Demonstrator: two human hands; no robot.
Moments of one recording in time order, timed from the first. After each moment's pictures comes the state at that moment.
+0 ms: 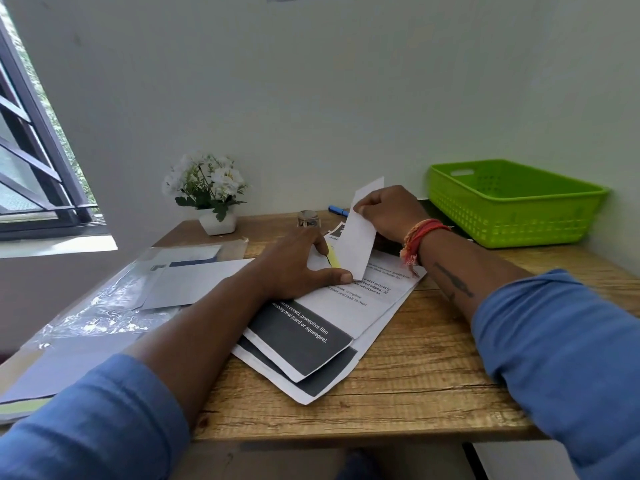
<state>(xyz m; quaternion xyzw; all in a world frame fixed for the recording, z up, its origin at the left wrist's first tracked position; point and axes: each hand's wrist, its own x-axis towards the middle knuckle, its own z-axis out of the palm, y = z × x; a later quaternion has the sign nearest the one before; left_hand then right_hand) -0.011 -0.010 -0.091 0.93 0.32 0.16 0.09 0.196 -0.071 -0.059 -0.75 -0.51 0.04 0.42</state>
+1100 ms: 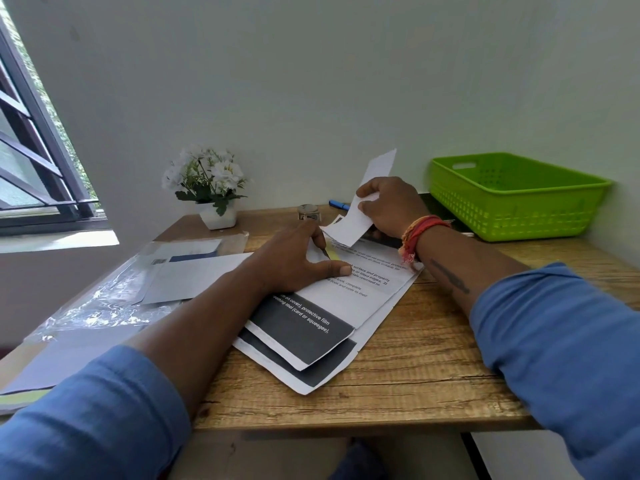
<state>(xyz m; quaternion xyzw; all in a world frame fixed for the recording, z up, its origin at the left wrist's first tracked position) -0.009 -0.006 -0.094 0.93 0.31 0.19 0.11 0.195 -0.071 -0.062 -0.74 -0.51 0.02 0.44</state>
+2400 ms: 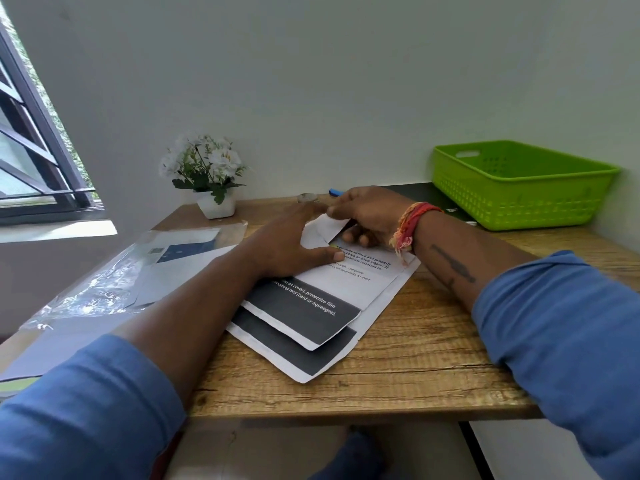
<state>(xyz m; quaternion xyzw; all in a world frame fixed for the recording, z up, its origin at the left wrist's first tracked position) -0.017 -0.010 -0.087 0.94 0.26 0.21 0.10 0.169 -0.073 -0.063 -0.68 -0.48 0.36 0.41</state>
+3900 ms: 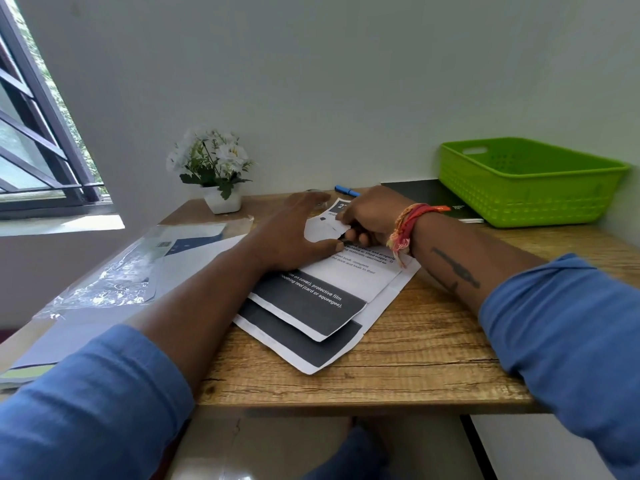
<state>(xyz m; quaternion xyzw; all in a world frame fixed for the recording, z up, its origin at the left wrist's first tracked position) -0.019 -0.004 -0.090 0.93 0.28 0.23 0.08 0.160 -0.069 -0.065 -0.72 -0.43 0.36 0.41</state>
